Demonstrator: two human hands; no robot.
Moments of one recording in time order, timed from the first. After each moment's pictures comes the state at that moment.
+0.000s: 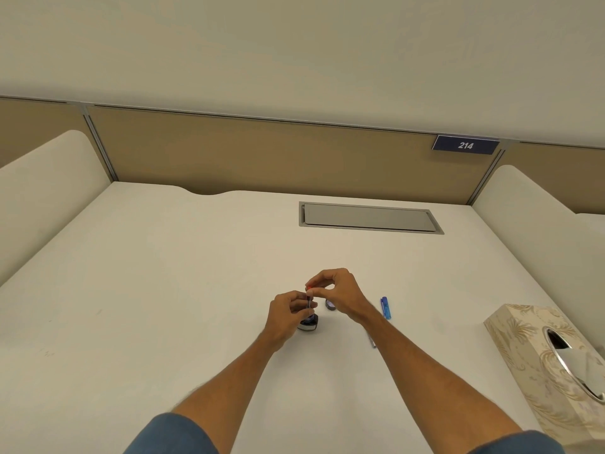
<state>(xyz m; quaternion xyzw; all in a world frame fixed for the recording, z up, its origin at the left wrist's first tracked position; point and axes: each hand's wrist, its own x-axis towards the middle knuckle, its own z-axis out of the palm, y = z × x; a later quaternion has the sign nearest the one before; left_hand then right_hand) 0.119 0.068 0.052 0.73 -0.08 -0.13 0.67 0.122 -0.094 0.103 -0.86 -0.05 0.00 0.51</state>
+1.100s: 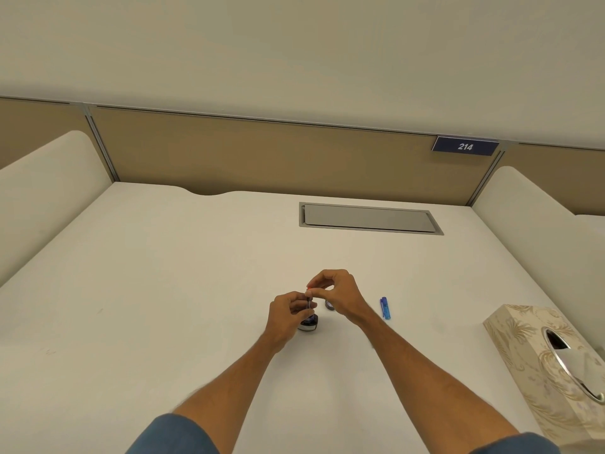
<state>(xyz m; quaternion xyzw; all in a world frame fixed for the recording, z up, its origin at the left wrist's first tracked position) 0.114 0.066 0.051 0.73 -0.06 -0.12 0.67 0.118 -0.091 0.103 -0.86 -0.04 -0.02 0.51</state>
